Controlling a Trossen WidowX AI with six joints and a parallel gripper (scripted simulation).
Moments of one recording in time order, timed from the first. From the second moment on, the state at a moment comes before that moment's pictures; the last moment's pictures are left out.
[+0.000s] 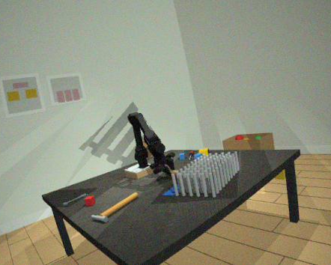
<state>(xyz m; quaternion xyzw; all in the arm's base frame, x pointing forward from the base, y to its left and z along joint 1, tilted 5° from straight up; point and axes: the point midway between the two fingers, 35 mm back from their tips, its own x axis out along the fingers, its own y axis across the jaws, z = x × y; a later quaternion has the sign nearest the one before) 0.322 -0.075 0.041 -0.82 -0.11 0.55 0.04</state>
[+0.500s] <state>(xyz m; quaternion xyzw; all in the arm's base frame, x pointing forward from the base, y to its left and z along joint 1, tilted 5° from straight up) 0.332 -0.074 0.042 -0.82 -0.11 0.55 0.04</state>
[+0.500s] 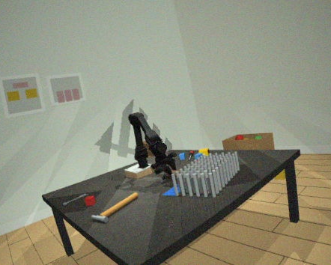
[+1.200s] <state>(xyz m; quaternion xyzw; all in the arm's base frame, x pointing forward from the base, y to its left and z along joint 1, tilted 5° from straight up) 0.347 -0.072 0.043 -0.83 -0.11 0.55 0.04</state>
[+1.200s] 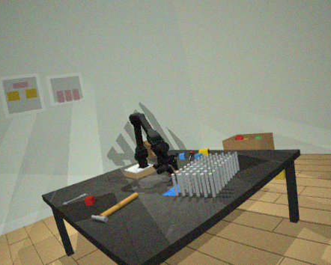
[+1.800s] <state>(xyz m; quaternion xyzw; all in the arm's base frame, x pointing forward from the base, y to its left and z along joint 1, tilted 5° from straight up) 0.359 -0.071 0.044 -0.83 -0.11 0.55 0.04</state>
